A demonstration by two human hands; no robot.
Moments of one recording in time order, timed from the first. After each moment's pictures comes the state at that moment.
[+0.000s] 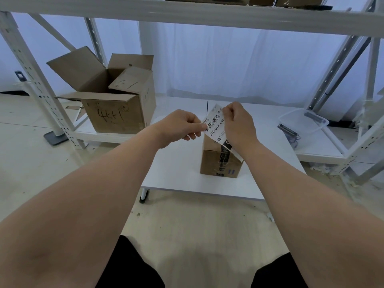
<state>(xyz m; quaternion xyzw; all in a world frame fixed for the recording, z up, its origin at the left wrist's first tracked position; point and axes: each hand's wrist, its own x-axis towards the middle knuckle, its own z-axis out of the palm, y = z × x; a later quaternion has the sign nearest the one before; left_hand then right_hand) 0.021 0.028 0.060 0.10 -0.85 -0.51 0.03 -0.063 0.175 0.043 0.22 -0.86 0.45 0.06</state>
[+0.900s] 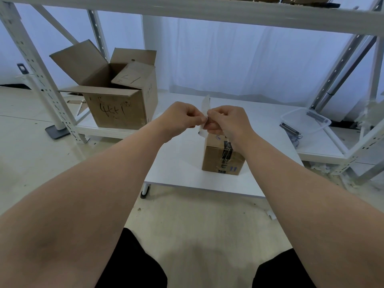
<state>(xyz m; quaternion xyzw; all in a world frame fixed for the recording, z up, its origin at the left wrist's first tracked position) 0.021 0.021 0.055 0.10 -0.85 -0.51 0.11 -0.045 0.164 0.052 0.22 -0.73 0.63 -0.14</state>
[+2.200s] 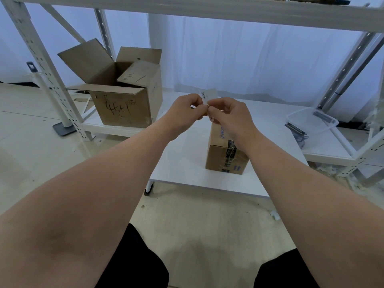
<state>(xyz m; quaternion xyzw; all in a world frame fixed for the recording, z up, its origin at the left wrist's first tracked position) 0.018 0.028 0.058 0.10 -0.82 -0.53 0.20 -0.043 0.160 0.054 0.29 -0.73 0.61 -0.08</state>
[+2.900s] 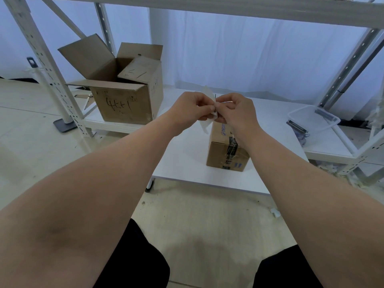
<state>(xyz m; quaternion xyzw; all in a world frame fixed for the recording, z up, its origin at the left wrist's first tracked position) 0.019 0.034 0.062 0.08 -0.80 -0.57 0.15 -0.044 0.161 0.054 0.24 -0.71 0.65 -0.09</state>
